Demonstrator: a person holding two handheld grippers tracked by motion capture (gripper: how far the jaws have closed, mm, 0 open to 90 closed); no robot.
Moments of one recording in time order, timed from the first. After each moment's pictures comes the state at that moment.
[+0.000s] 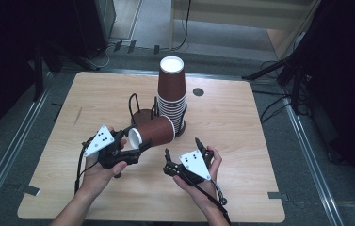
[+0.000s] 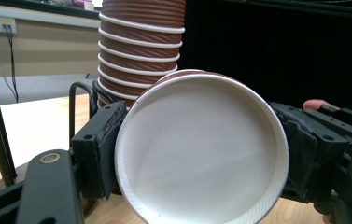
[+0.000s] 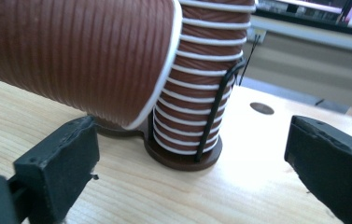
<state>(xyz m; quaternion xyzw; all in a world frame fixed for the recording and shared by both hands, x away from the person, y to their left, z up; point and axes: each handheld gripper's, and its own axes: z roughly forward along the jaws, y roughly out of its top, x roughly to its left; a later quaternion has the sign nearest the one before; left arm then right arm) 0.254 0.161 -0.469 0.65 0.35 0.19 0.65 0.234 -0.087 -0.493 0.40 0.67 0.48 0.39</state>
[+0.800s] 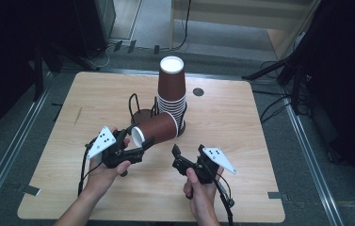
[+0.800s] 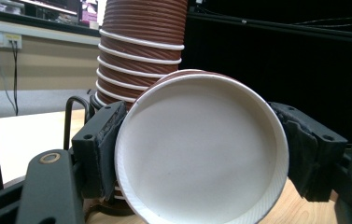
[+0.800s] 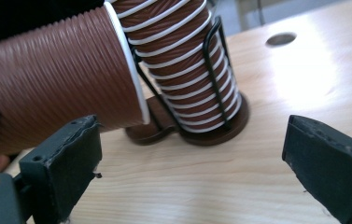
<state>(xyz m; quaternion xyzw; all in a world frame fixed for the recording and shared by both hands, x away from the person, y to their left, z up) 0.255 0.151 -0.474 0.62 0.35 0.20 0.67 0.234 -0.111 -0.475 0.58 0.57 0.55 0.18</state>
